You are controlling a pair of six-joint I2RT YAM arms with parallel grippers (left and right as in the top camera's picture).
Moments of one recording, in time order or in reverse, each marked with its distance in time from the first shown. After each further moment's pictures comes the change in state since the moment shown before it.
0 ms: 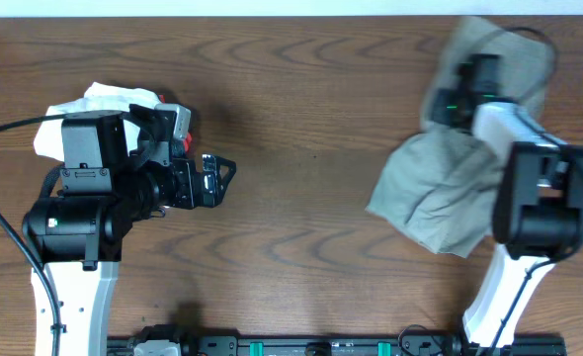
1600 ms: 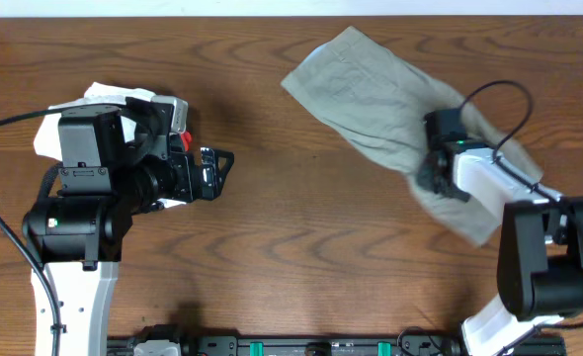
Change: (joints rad) left arm 0.000 0.000 0.000 0.070 -0.019 0.001; right arm 0.090 -0.328 -0.404 -0.245 0.436 0.387
